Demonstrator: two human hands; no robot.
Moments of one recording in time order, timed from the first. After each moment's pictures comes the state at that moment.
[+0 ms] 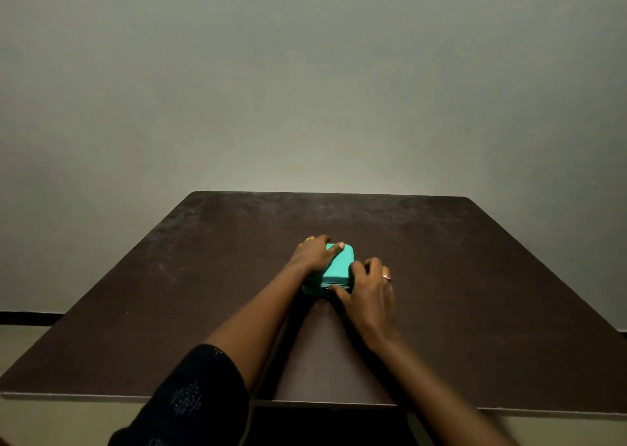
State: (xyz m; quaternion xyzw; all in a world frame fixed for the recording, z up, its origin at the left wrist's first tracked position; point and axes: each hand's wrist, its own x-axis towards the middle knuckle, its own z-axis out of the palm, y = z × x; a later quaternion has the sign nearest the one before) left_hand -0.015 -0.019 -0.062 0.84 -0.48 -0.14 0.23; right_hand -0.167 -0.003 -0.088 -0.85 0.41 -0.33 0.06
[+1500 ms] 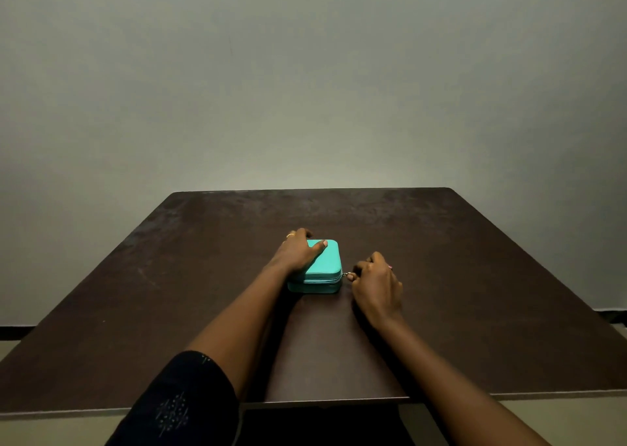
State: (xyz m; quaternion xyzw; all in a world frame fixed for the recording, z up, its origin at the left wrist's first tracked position) left_hand -0.012 -0.016 -0.066 0.83 -0.47 -0.15 0.27; right_hand -0.185 -0.033 -0.084 -0.82 0.48 -0.28 0.13
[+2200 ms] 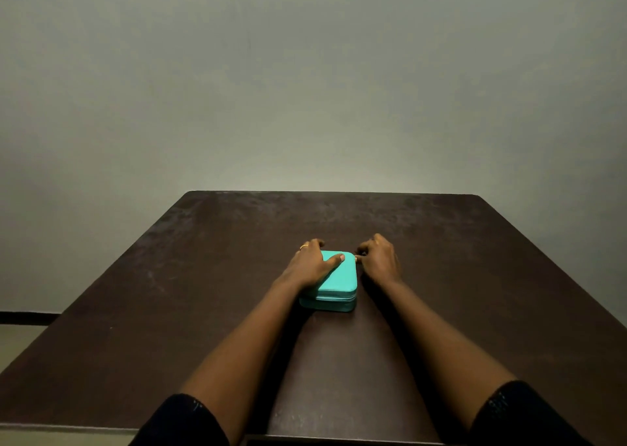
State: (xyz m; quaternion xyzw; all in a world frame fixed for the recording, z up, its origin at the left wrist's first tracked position) left_hand -0.010 -0.020 -0.071 0.83 -0.46 -0.15 0.28; right_hand -0.124 -0.120 -0.080 -0.85 0.43 -0.24 0.18
